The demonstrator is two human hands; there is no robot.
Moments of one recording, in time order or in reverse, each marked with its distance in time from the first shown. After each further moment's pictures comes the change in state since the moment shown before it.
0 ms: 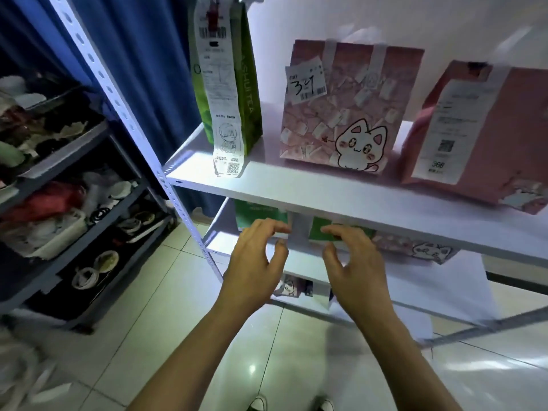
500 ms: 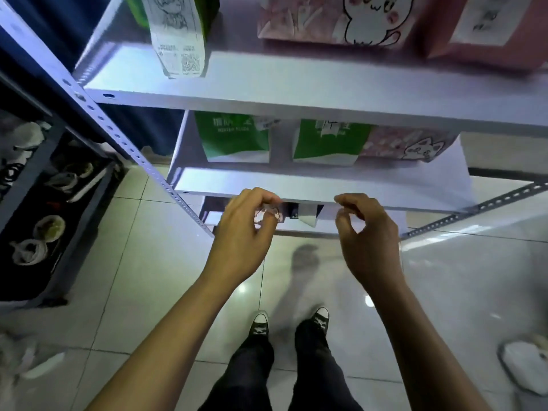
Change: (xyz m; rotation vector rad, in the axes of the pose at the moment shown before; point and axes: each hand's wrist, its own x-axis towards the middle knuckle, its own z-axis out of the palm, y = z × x) left_hand -0.029 -0.115 0.018 -0.120 -0.295 -0.070; right_hand -0.071 0.054 0.082 -0.088 0.178 0.276
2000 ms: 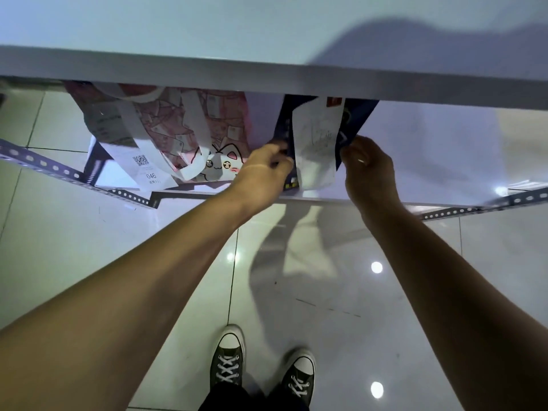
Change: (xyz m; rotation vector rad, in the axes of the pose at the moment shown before) left_hand 0.170 -0.354 0.373 -0.238 -0.296 -0.421; right_hand 0.127 0.420 0.293 0.192 -0.167 0.448
